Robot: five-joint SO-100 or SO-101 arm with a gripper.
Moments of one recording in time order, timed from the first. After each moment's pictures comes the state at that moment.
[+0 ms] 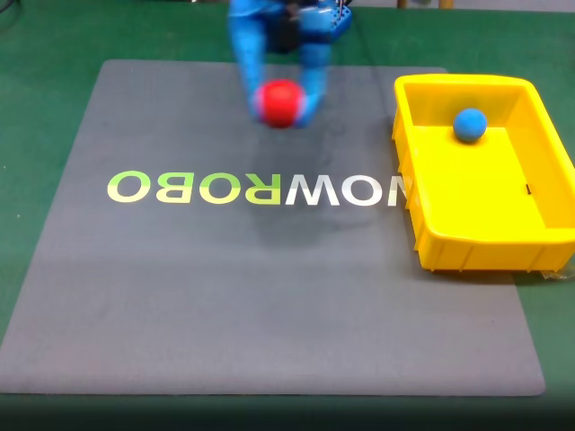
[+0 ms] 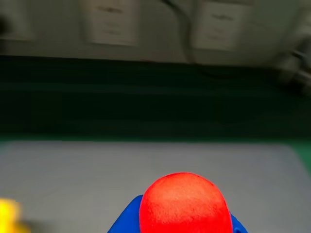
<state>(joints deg) 2.8 90.6 97.3 8.0 -89.3</state>
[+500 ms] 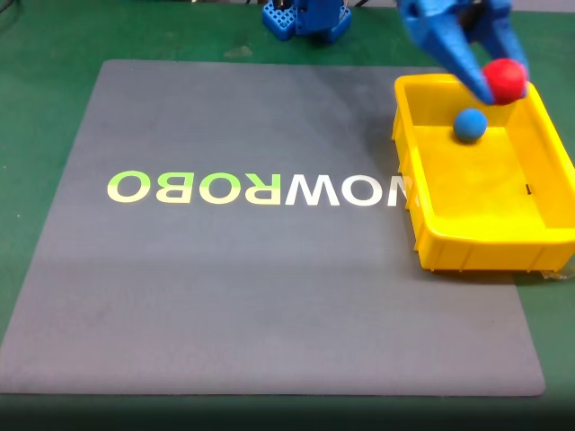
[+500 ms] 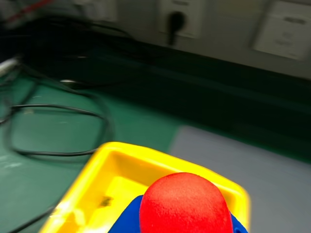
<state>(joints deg) -23.7 93.4 101.4 6.9 -85.3</state>
